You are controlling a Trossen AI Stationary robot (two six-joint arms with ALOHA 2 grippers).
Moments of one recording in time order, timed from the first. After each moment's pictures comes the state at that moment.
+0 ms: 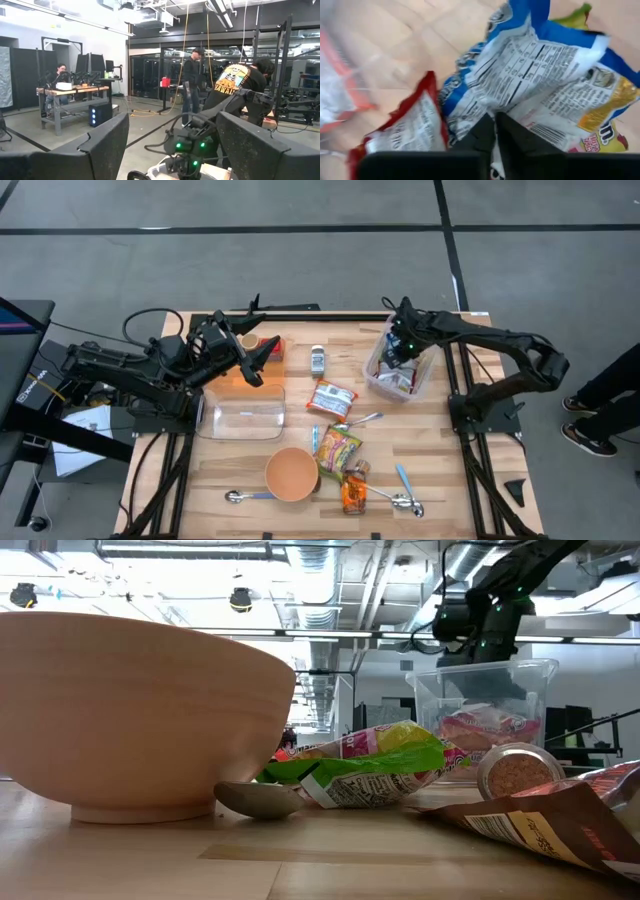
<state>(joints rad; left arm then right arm) -0.19 1.00 0.97 0.37 -0.72 0.17 -0.66 1.37 0.90 -0.79 -0.07 0.33</state>
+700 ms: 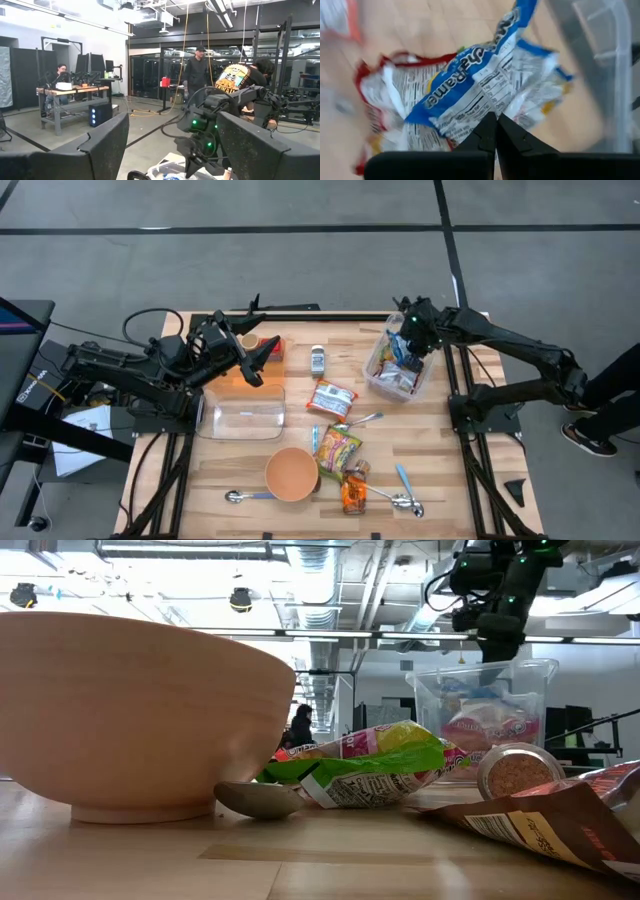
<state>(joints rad) -0.19 1.00 0.97 0.37 -0.72 0.17 -0.60 1.19 1.01 -1.00 0.10 -0.18</state>
